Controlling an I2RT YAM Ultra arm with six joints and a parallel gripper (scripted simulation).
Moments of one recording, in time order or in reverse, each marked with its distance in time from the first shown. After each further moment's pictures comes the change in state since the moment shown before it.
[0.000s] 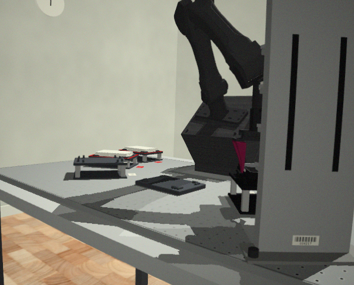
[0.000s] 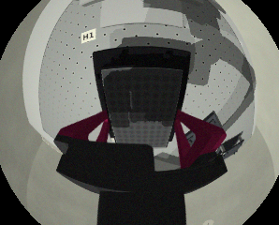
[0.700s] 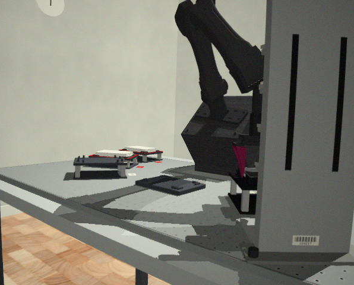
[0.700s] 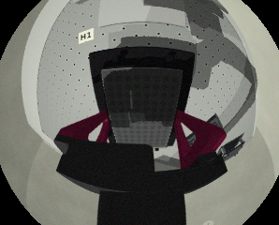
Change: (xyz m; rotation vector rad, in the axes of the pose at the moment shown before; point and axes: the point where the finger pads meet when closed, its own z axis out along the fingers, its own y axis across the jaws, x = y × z) arm -0.001 0.000 0.011 -0.001 -0.003 -0.001
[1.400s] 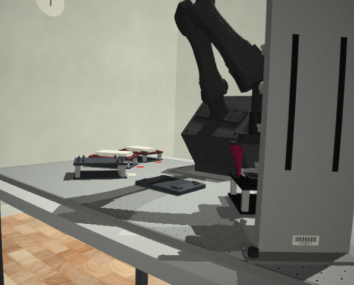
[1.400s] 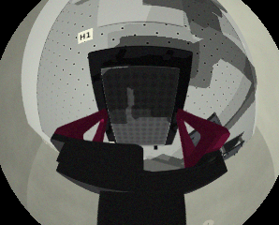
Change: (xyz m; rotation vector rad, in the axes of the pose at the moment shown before) arm 0.001 -0.002 -0.002 0.003 0.005 0.001
